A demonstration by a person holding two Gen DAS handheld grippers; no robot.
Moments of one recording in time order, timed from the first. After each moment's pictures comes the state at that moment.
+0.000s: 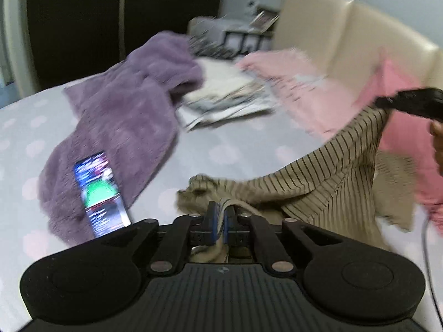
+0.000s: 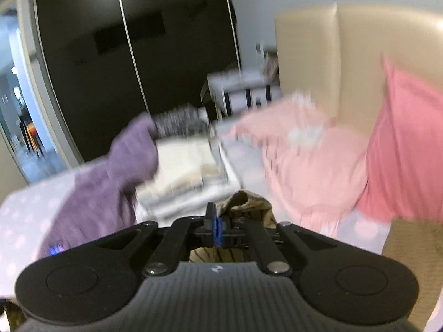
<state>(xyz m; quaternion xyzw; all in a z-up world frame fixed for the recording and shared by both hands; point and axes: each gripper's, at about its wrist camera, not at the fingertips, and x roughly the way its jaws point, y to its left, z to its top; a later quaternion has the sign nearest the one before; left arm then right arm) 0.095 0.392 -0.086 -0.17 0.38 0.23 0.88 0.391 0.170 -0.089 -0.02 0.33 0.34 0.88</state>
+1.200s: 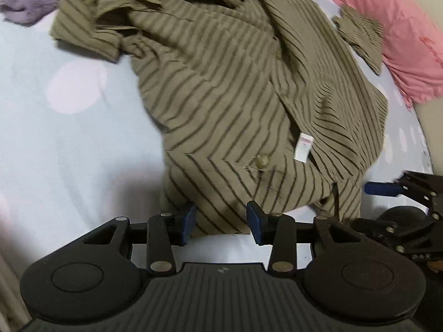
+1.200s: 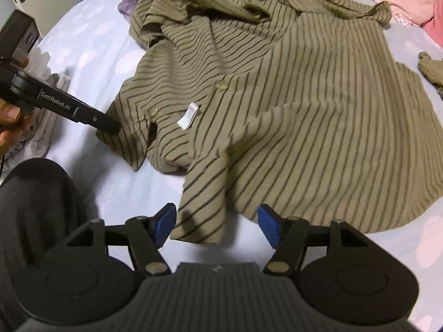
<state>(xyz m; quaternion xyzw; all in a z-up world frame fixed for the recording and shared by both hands) -0.057 0.292 -0.242 -0.28 0.57 0.06 0.77 0.026 0.040 -0.288 -0.20 0.52 0.44 0.71</state>
